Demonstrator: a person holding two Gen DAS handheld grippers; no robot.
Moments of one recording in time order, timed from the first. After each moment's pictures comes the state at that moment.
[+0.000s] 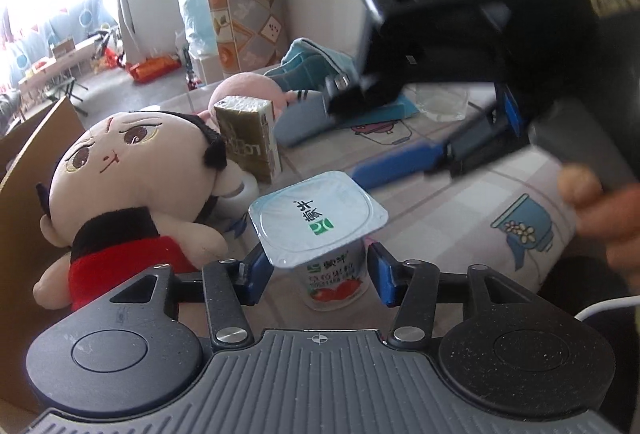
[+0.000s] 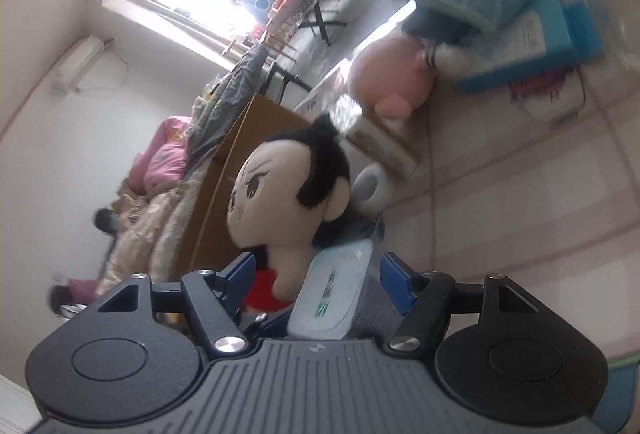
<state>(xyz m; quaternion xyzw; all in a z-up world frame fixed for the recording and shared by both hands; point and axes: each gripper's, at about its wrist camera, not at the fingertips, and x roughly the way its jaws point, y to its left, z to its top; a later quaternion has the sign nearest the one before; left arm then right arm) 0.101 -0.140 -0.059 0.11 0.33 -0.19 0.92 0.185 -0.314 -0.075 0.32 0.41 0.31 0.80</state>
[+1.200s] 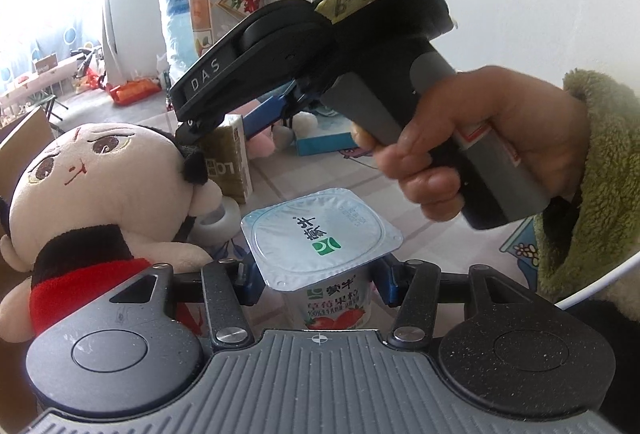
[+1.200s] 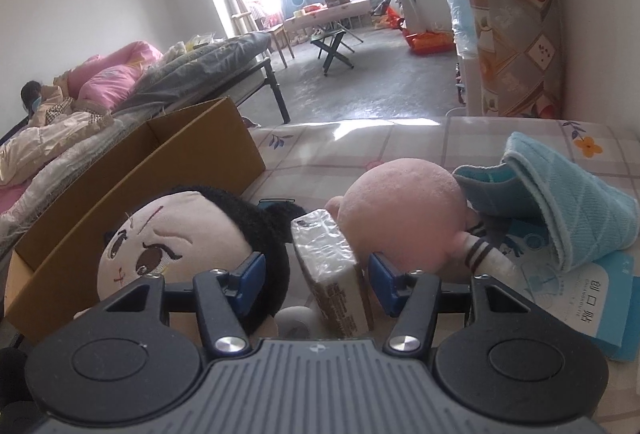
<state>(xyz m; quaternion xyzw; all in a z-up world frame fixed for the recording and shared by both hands) 0.115 -0.132 -0.079 0.08 0.29 -0.23 0.93 0.269 -0.238 -0.055 0.05 0.33 0.30 0.89</state>
